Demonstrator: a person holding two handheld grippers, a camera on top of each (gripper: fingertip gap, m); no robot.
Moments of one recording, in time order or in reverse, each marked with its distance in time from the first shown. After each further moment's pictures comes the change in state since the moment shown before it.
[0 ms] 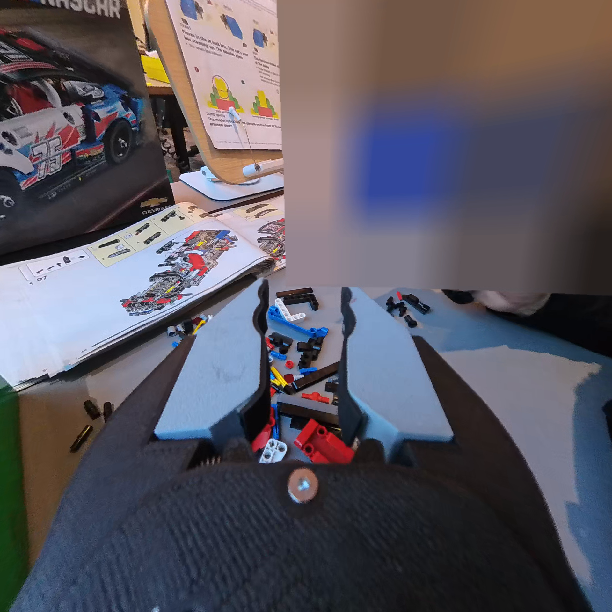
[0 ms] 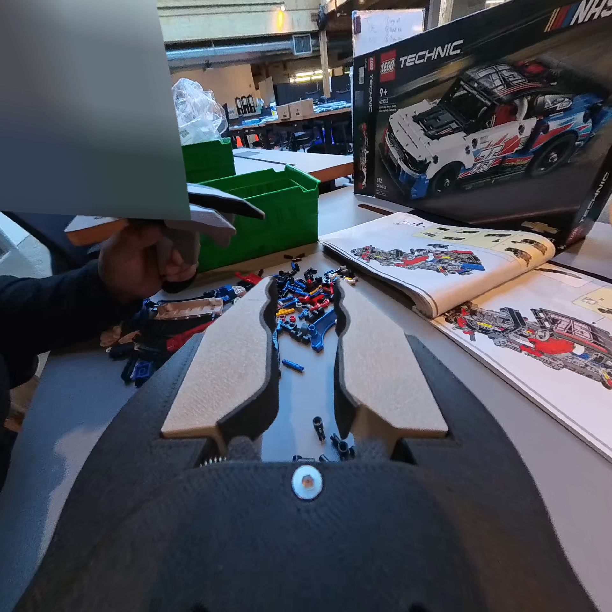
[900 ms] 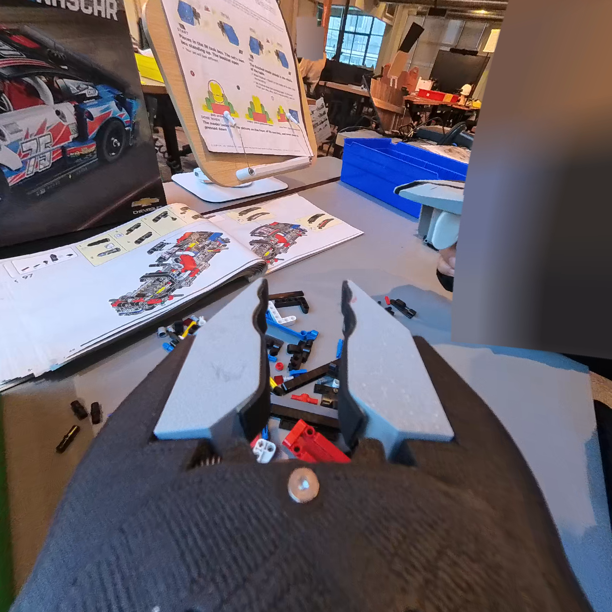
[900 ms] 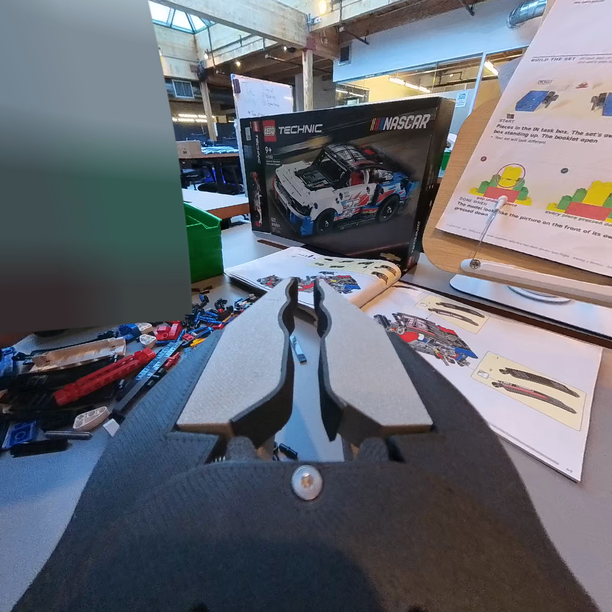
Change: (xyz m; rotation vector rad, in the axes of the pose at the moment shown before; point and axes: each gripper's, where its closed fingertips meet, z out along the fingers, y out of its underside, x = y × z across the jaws) left arm 0.005 -0.005 -0.004 0.010 0.023 -0.035; right arm 0.045 -0.030 -0.039 0.121 0.358 -0.102
